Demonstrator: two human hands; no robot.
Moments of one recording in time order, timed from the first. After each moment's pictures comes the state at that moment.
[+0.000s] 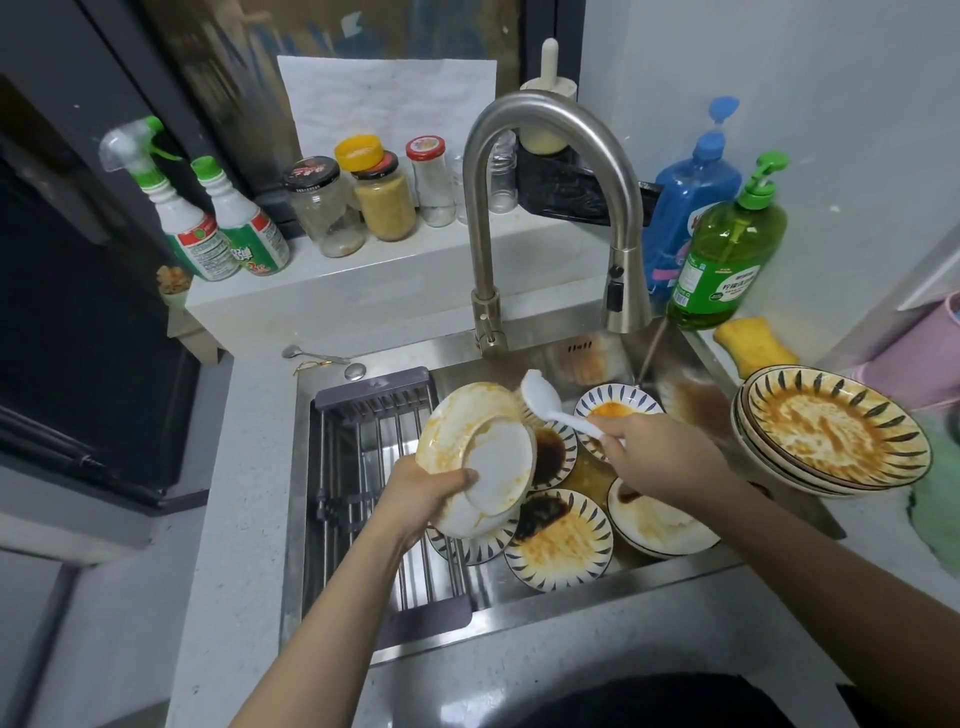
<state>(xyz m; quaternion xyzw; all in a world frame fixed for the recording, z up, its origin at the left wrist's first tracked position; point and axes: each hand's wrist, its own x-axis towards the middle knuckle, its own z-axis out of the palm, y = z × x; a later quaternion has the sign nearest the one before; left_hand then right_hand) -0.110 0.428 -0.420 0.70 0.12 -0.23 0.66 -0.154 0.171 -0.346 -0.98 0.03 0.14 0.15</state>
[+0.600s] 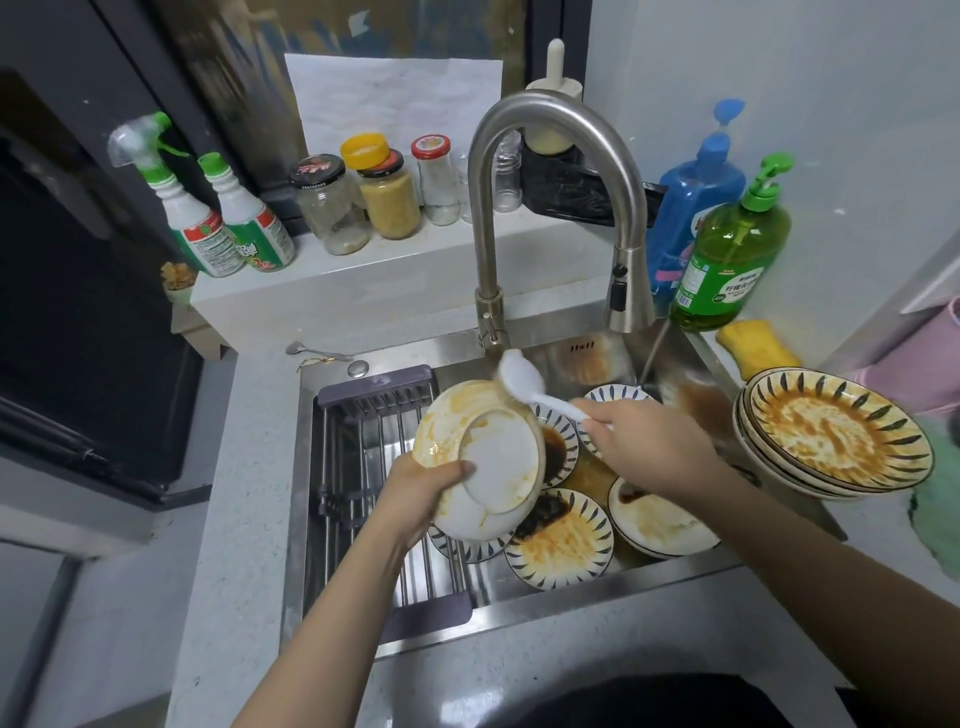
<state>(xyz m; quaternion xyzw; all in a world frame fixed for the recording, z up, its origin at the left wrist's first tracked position) -0.114 0.427 -0.419 0.64 0.14 -0.22 0.72 -0.149 0.182 -0.332 -0.99 0.00 0.11 0.13</state>
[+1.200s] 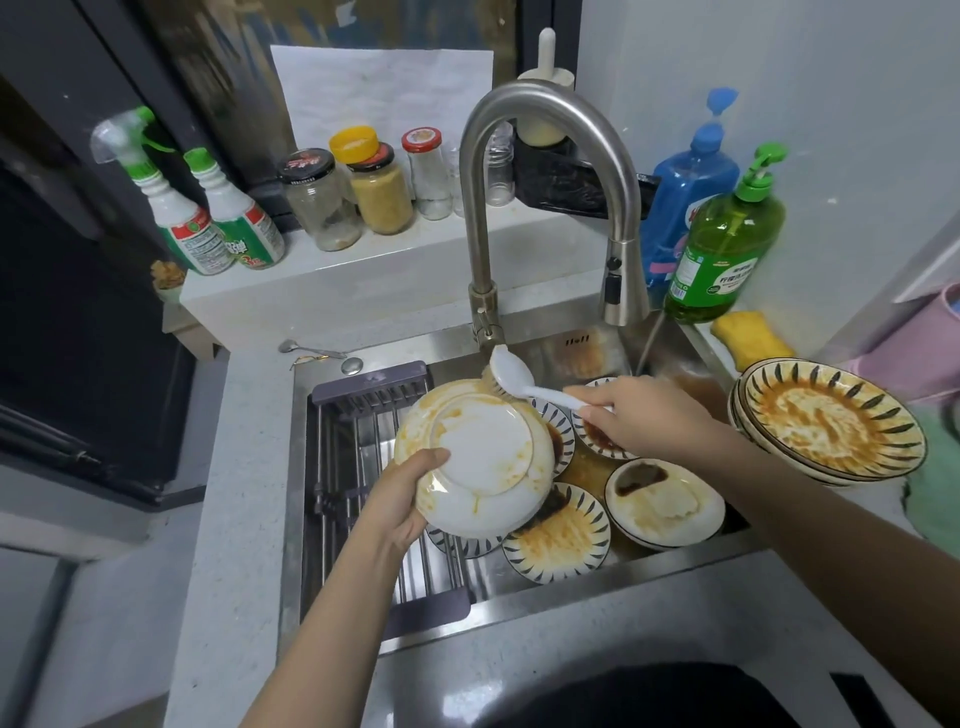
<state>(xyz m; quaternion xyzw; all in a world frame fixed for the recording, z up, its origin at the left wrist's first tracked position) -0.116 0.431 -0.414 0.46 0.20 -0.25 0.83 -0.132 0.171 -0.319 -0.97 -0.02 0.16 0.16</state>
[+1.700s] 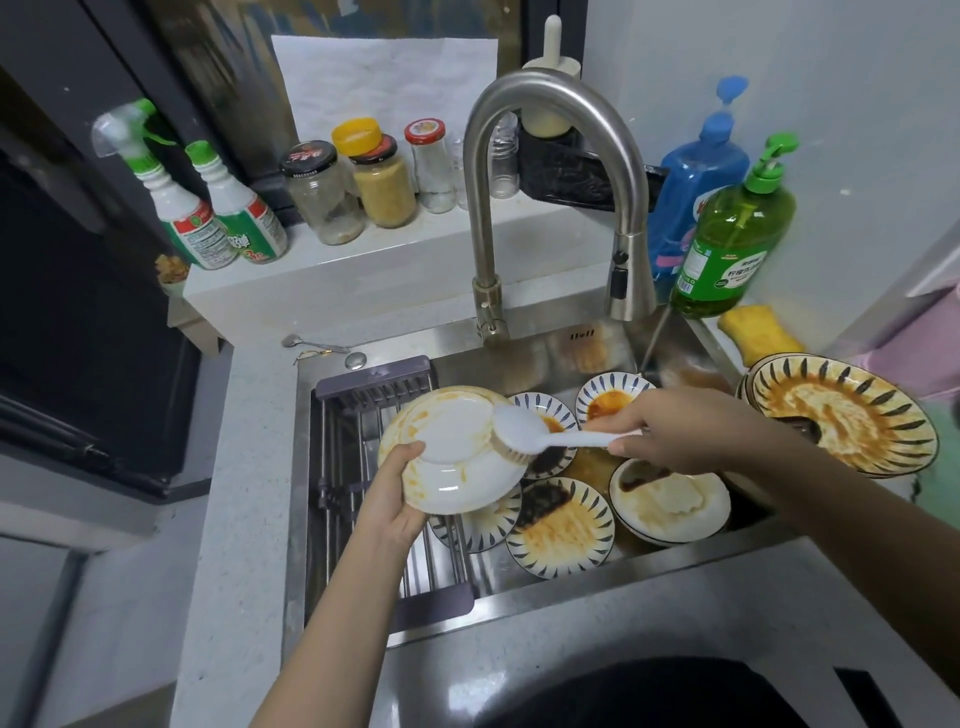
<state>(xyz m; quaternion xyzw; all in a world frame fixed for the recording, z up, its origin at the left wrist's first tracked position) -0.114 0.435 -0.418 0.36 0.28 -0.21 0.87 -0.144 0.158 -0.307 -0.95 -0.07 0.27 0.12</state>
